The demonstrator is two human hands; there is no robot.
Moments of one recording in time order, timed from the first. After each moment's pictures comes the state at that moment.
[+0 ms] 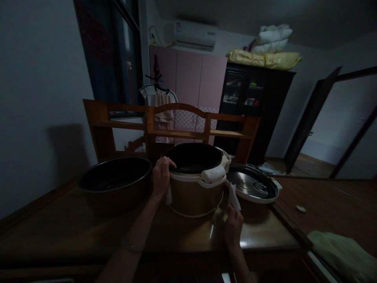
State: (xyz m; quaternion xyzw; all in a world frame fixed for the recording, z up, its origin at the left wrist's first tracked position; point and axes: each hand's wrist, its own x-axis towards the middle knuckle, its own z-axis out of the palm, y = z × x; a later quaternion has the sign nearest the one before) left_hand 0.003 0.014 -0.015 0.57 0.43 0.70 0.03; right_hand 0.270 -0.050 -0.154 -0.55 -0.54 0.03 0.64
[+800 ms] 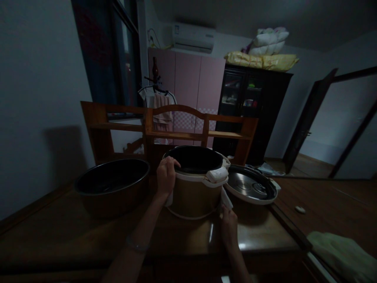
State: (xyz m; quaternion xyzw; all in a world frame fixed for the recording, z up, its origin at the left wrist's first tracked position) left_hand 0.024 0.012 -0.002 0.59 0.45 0.67 0.01; right_hand 0.269 -0.046 -0.151 -0.59 -0.53 0.18 0.59
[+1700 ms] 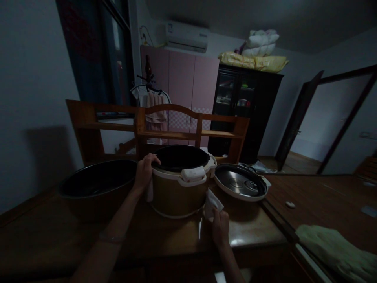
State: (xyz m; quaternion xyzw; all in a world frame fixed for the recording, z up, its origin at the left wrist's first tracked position) left_hand -0.032 0.039 -0.001 0.62 0.43 0.65 0.05; right_hand 0.265 -0.057 -0.150 -0.57 -0.56 0.14 0.58
